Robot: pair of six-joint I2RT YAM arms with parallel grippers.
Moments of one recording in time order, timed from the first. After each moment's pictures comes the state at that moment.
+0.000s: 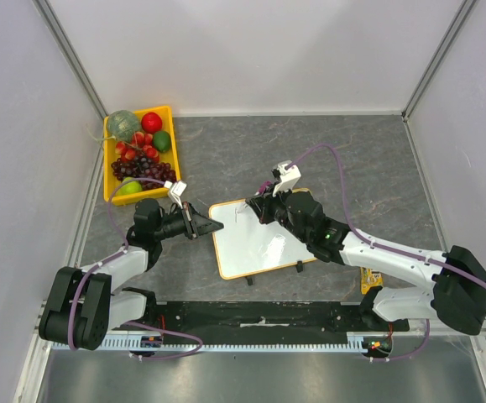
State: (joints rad) left arm -0.19 1.18 0.28 0.60 0.90 -0.71; right arm 0.93 1.25 0.75 0.30 0.27 0.42
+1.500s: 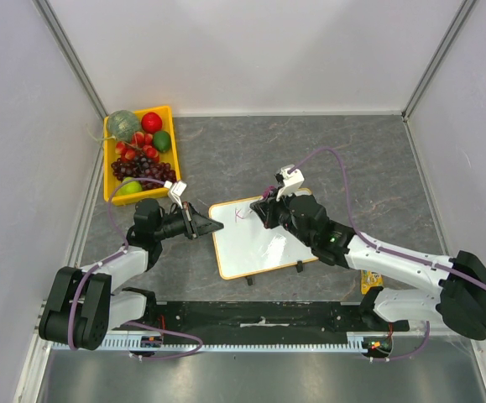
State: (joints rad) left arm -0.19 1.18 0.28 0.60 0.90 -0.71; right arm 0.93 1.20 0.71 0.25 0.26 0.42
